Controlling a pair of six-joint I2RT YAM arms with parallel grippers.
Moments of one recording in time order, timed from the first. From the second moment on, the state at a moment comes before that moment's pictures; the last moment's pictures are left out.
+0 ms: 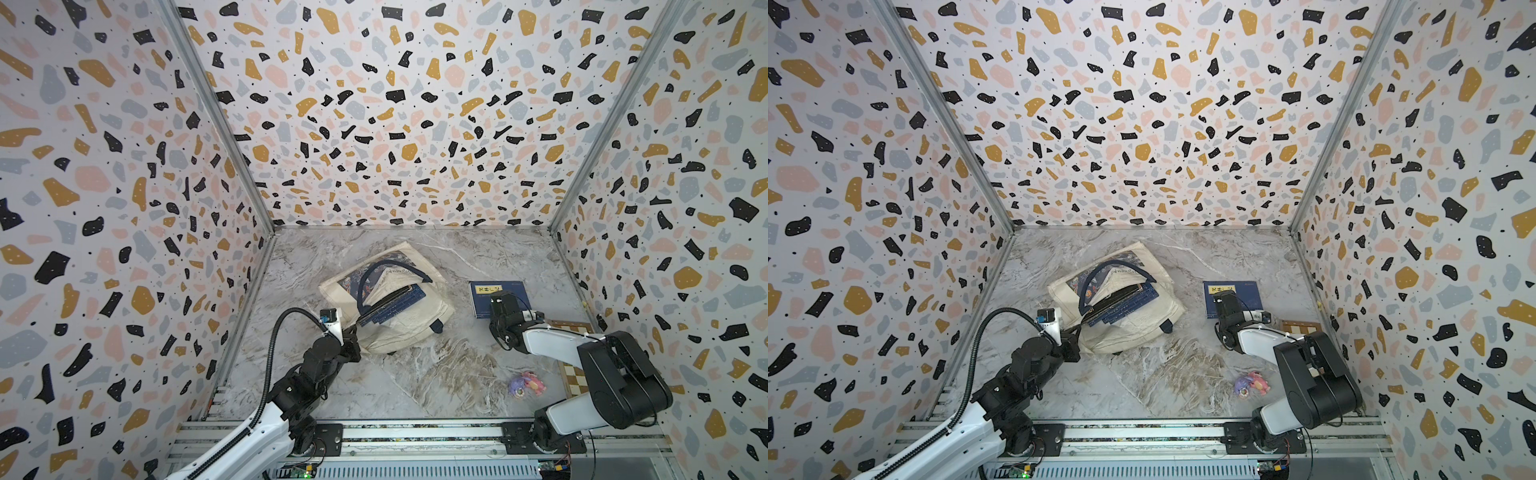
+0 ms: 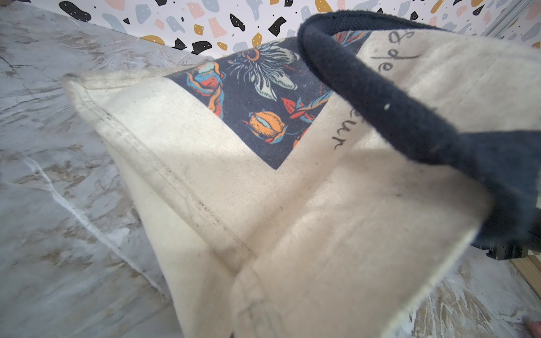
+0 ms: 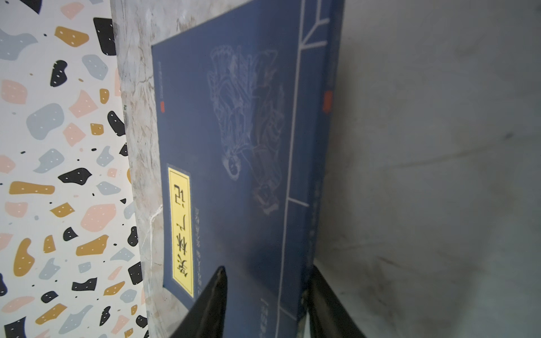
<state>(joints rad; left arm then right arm) -0.65 0.57 0.23 -0.06 -0.28 -0.51 0.35 1.48 0.55 0.09 0.38 1.72</state>
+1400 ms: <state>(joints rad) -0.65 0.55 0.23 -0.05 -0.26 -0.51 1.04 1.19 0.59 0.10 0.43 1.24</state>
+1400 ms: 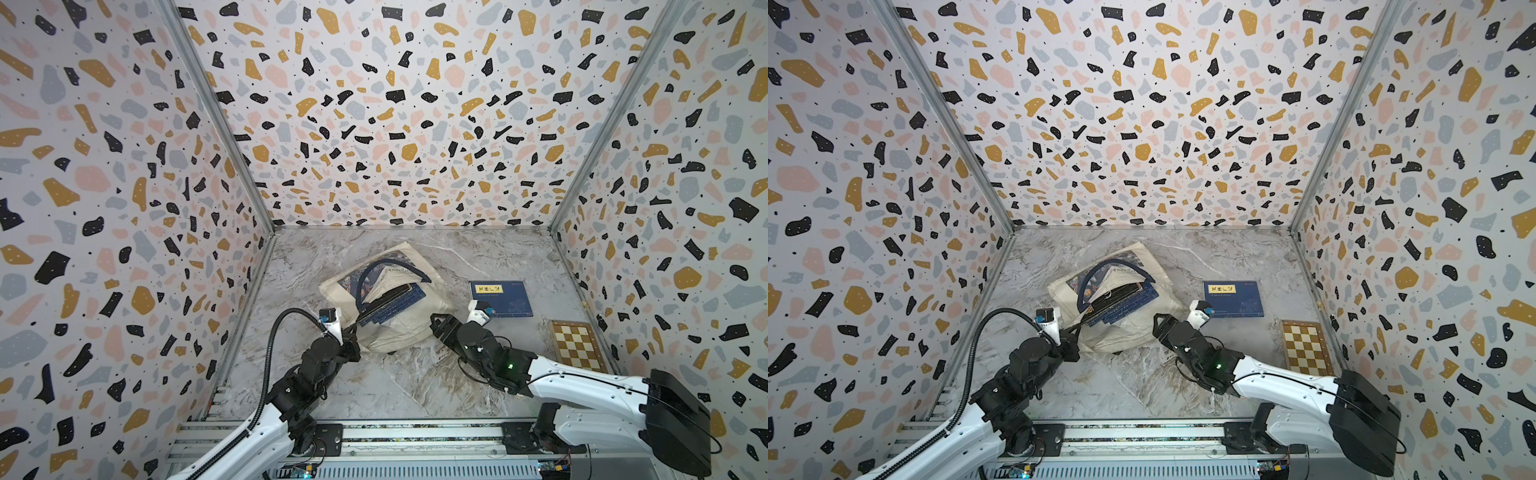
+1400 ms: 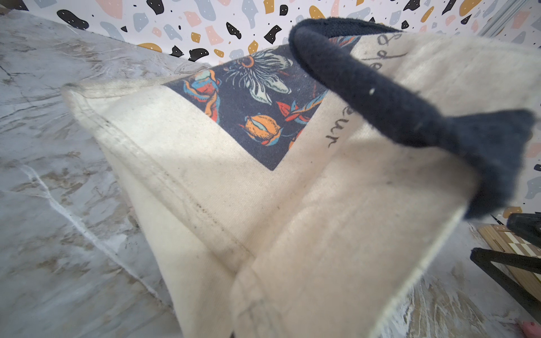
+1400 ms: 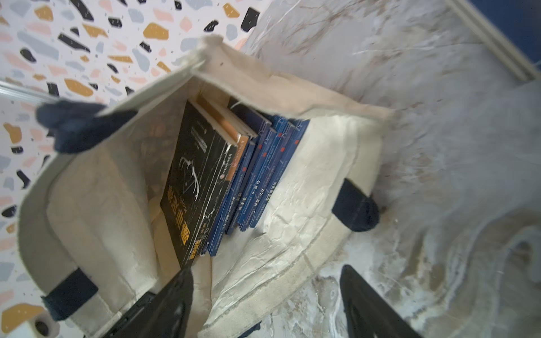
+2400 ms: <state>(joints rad) -0.65 0.53 0.23 -0.05 -0.27 -0.51 0.98 1.86 1.10 0.18 0.18 1.03</state>
